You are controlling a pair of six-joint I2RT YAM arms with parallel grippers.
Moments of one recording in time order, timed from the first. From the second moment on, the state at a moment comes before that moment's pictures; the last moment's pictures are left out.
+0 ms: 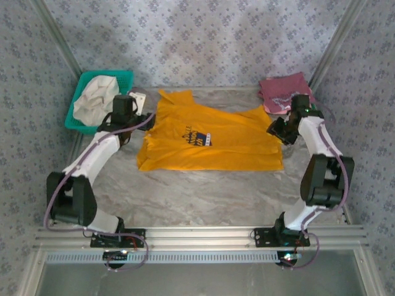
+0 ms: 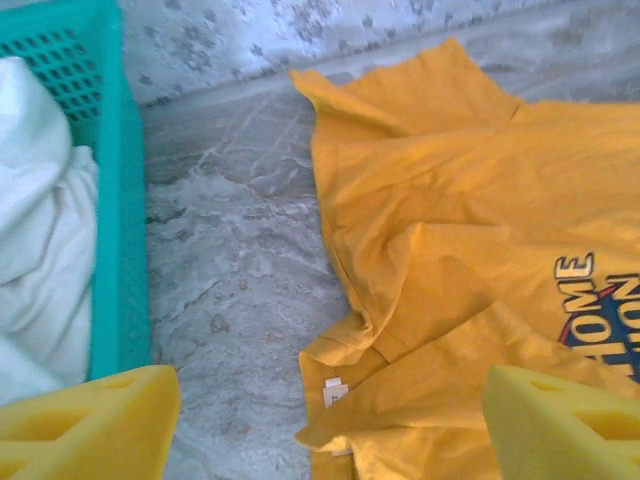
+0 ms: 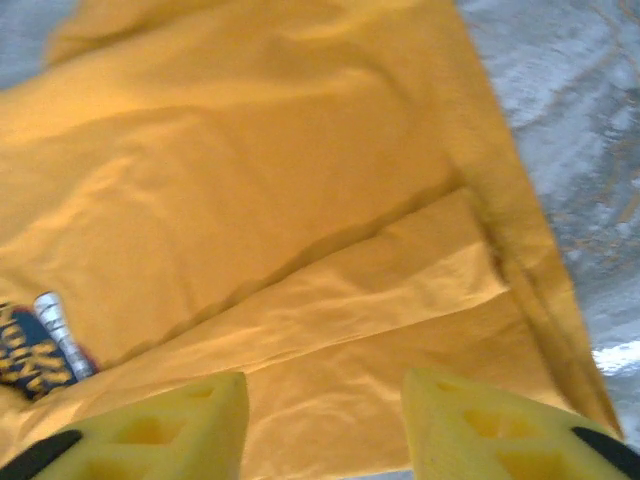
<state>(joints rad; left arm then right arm) -0.22 1.44 1.12 -0.29 -0.03 0.05 -0.10 1.61 1.29 -0.85 -0.24 0.47</state>
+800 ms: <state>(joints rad) -0.43 1.63 0.84 -0.34 0.01 -0.38 0.08 1.70 0.95 -0.59 -0.30 0.56</state>
